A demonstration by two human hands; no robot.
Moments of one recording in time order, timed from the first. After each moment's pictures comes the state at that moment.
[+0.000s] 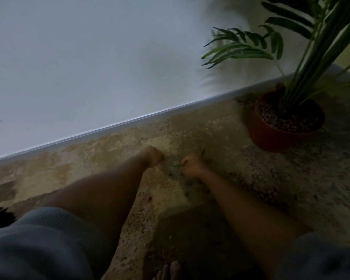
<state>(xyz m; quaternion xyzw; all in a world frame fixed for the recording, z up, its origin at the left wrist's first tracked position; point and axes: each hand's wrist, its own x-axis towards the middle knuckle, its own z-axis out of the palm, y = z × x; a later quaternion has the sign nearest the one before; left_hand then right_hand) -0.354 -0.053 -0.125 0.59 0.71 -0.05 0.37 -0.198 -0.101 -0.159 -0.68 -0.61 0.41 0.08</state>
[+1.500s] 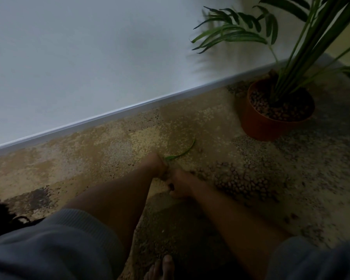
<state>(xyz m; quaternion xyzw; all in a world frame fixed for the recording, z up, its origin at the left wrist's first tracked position) -0.333 -0.074 -0.195 0.64 0.69 -0.07 0.33 -0.212 -0.144 -0.189 -0.54 -0.78 0.31 -0.09</state>
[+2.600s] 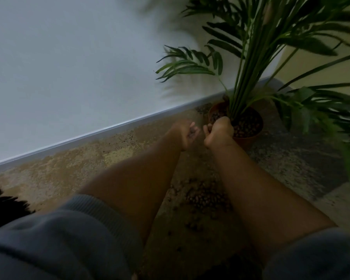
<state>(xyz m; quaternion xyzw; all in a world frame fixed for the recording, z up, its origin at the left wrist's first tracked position) -0.131 -0.038 -0.070 0.25 0.50 0.32 0.76 -0.054 -0.087 -0.030 -0.51 0.13 0.47 0.70</state>
